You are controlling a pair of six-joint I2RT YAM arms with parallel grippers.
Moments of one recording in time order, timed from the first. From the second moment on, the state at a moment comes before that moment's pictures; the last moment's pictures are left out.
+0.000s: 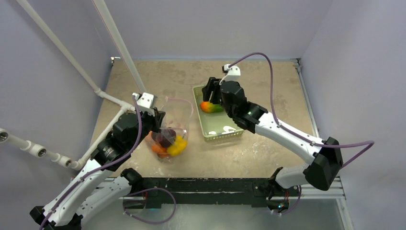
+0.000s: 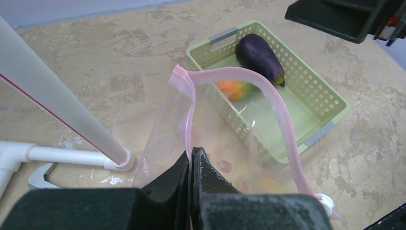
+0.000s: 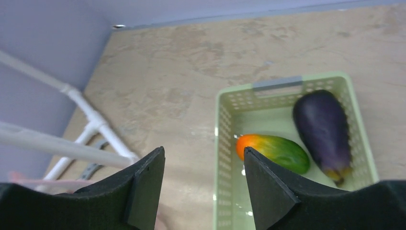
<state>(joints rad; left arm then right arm) -0.66 0.64 0.81 -0.41 -0.24 -0.18 0.83 1.36 1.18 -0.07 0.44 0.51</state>
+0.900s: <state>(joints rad) -0.66 0.61 0.81 -0.41 -0.24 -0.18 0.67 1.83 1.30 -0.22 0.67 0.47</state>
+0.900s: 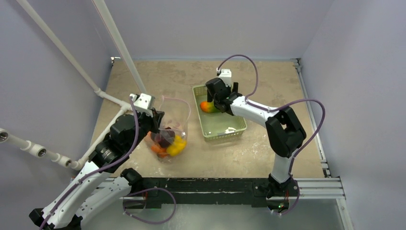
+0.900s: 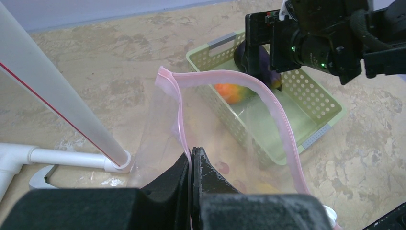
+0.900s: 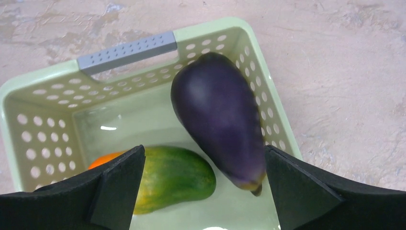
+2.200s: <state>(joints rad) -0.66 0.60 0.81 -0.41 -0.24 -0.18 0.62 2.12 1.51 -0.25 0.77 0.39</state>
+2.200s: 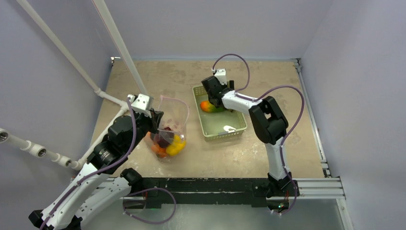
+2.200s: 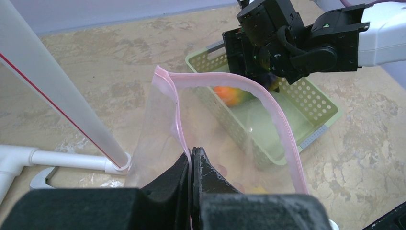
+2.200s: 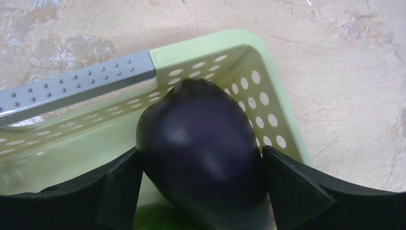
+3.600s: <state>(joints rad) -0.66 0.60 0.81 -0.41 -0.24 -0.18 0.68 1.21 1.26 0.19 -0.17 0.41</state>
